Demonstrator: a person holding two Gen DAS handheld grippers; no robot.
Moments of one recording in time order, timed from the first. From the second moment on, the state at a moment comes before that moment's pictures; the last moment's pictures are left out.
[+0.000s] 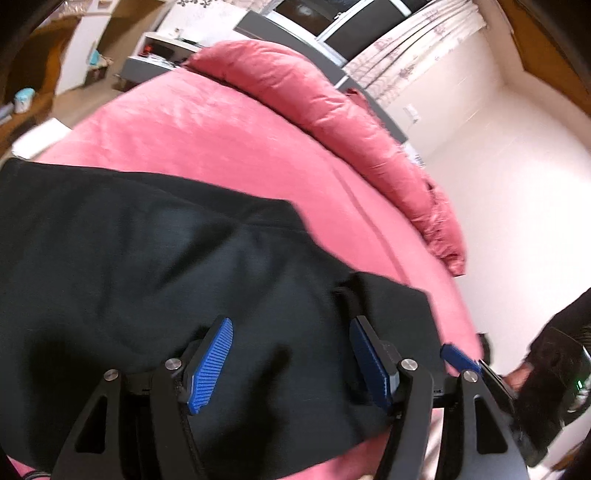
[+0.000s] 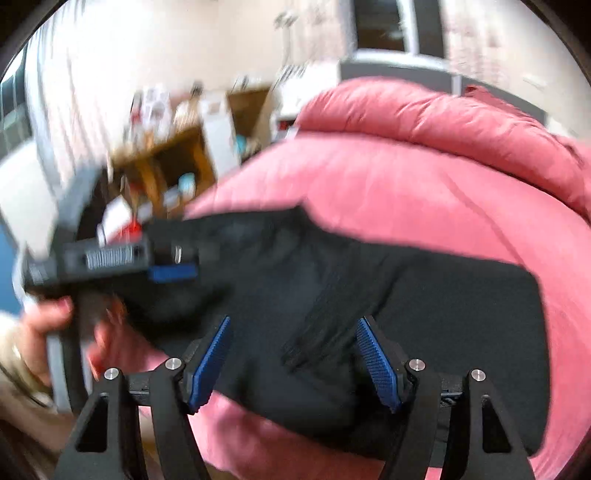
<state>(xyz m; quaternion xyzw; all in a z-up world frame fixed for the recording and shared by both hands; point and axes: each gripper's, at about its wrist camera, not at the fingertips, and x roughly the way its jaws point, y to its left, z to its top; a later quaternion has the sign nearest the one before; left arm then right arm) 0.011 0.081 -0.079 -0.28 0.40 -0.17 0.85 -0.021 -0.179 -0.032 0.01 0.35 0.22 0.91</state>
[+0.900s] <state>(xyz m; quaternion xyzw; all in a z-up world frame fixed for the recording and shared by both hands) 0.036 -0.028 -0.068 -0.20 0.44 -0.25 0.84 0.030 -0.315 -0.106 0.13 0.41 0.02 0.90</state>
